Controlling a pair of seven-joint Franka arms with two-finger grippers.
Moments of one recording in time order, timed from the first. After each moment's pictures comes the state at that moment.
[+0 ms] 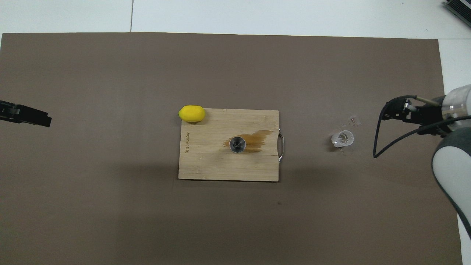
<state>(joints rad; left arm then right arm) 0.04 0.00 -0.04 -1.62 -0.01 1.61 0.23 -0.10 -0.07 0.10 -1.80 -0.04 1.81 0.35</state>
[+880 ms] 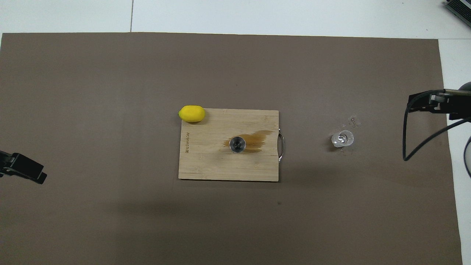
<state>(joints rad) 0.04 -0.06 -0.04 -1.64 -0.01 1.21 0.23 -0.11 -0.04 0.10 -1.68 -0.07 1.74 0.20</state>
